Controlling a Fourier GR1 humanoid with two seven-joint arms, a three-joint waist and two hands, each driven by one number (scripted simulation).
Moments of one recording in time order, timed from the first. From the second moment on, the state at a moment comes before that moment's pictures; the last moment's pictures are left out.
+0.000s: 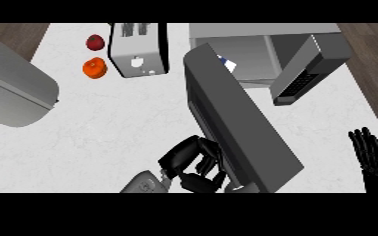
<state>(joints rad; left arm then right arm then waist) -0.29 0.01 -0.65 -1.15 -0.10 -0.09 -0.22 0.21 -0.20 -0.32 -1.41 0.06 0.35 -0.77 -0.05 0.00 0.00</state>
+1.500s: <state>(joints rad) -0.65 0.00 -0.85 -1.00 0.49 0.55 -0.36 0.12 -0.37 -0.26 -1.72 -0.23 0.52 -0.55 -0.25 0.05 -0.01</state>
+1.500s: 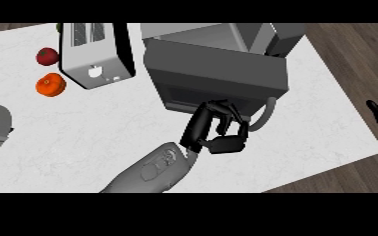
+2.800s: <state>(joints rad) -0.84 0.00 -0.75 -0.82 0.79 0.54 -0.53 0.00 -0.50 -0.33 -1.72 -0.37 0.58 -0.43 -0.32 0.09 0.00</state>
